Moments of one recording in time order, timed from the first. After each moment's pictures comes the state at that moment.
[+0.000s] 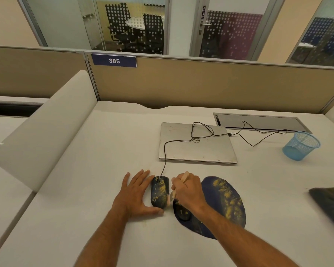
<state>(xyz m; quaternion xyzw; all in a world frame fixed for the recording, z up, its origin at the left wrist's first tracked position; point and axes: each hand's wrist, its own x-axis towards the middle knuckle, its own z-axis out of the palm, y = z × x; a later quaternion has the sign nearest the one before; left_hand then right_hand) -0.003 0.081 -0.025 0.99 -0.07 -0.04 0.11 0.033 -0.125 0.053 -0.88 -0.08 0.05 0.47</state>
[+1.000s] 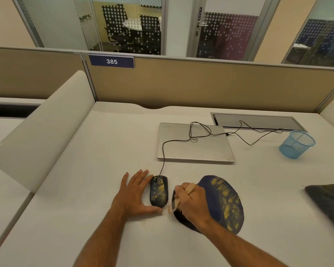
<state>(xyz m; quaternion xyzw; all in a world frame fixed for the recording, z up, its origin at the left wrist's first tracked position) -0.003 0.082 -0.024 0.99 -0.07 -0.04 0.10 0.005 -0.144 0.037 -0.85 -0.06 0.01 0.53</state>
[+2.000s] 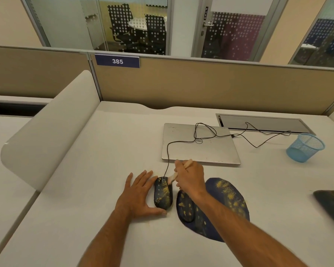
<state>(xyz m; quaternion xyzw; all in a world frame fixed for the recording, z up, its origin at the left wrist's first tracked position) -0.003 0.081 -0.022 0.99 -0.07 -0.04 0.11 0.062 -0.108 0.068 -0.87 0.00 0.03 0.49</state>
